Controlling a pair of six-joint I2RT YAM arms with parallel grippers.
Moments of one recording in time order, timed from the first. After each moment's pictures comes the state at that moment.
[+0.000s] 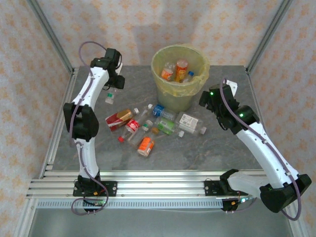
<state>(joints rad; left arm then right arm) -0.11 2.05 2.07 -1.15 -0.15 0.00 0.47 1.10 1.25 -0.90 0.48 0.61</state>
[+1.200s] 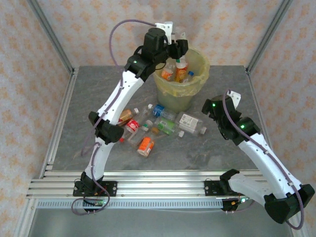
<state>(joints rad) -0.55 2.28 2.72 -0.63 0.05 -0.41 0.47 0.97 1.06 -0.84 0.51 0.68</state>
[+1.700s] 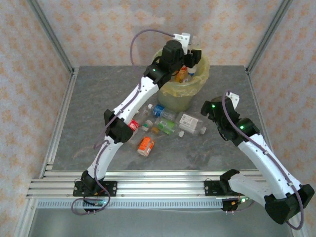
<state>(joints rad) -0.63 2.44 2.72 -0.42 -0.02 -0.29 0.47 0.97 1.04 -0.84 0.47 0.68</state>
